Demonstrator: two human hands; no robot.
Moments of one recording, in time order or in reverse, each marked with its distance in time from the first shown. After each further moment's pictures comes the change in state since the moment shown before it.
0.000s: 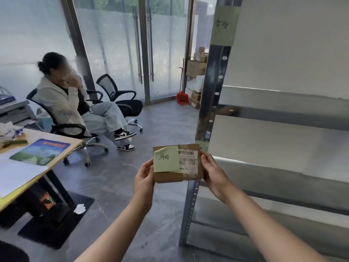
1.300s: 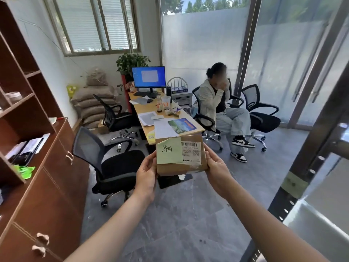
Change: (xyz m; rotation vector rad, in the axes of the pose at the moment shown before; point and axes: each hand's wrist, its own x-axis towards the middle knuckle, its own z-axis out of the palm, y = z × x) left_hand -0.191 0.068 -0.033 -0.029 0.864 0.419; right_hand -0.019 -0.008 0.123 0.041 -0.903 0.157
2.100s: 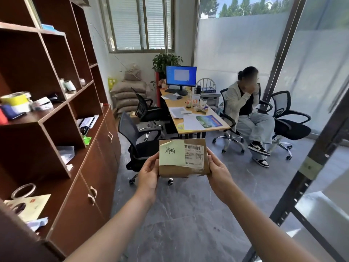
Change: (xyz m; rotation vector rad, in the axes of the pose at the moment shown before) left_hand -0.160 0.036 -0.134 -0.021 0.125 0.090; right_hand -0.158 0.042 0.103 -0.039 -0.135 0.039
